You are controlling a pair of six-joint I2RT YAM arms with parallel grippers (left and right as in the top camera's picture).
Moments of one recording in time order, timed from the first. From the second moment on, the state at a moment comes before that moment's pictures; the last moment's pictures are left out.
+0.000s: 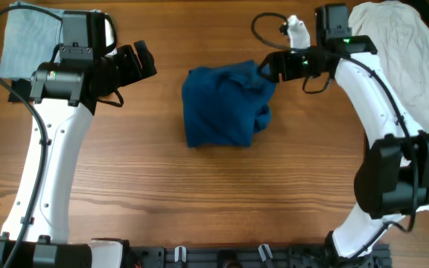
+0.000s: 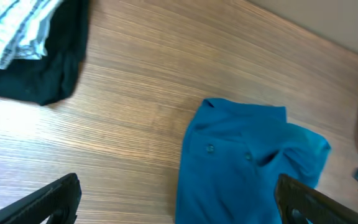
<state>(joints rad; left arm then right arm) -0.10 1.52 1.54 -0.94 0.09 -0.43 0.12 1.89 1.58 -0.77 -0.50 -0.14</state>
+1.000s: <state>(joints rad) -0.02 1.52 1.54 -0.94 0.05 -0.42 0.35 2.06 1.60 -0.62 -0.36 -0.38</state>
